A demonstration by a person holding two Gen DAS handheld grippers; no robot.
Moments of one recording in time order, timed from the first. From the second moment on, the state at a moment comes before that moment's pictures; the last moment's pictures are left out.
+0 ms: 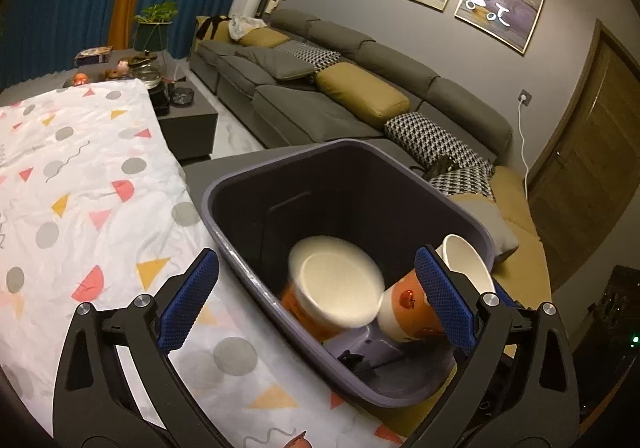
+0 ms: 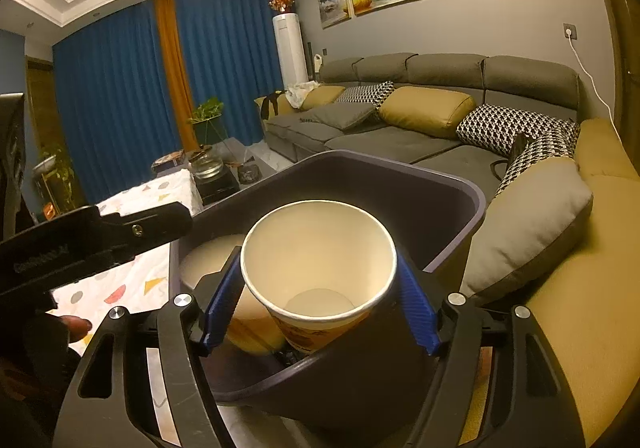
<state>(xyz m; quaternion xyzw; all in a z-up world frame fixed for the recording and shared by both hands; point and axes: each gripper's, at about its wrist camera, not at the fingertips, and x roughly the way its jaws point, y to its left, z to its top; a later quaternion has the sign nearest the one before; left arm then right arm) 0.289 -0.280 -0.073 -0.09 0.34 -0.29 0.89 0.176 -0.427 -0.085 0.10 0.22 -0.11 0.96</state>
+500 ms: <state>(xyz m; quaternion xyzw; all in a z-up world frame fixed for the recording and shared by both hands) 0.228 -0.198 -0.051 -0.10 0.29 -0.20 0.93 0.141 -0.406 -0.061 0.09 0.18 -0.10 0.97</state>
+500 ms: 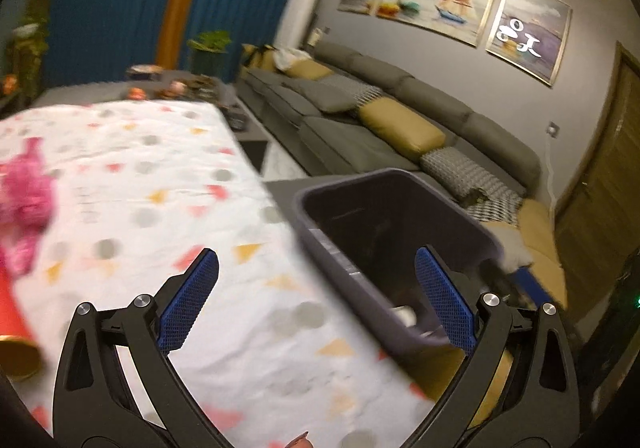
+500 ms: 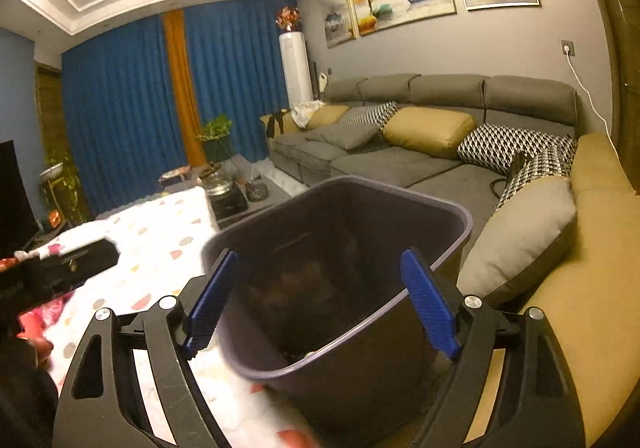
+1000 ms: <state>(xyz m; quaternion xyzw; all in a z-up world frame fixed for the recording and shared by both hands) 0.124 -0.051 -0.058 -0.06 0.23 -0.03 0.97 0.104 -0.300 -0.048 0.06 0.17 0.02 0.98</state>
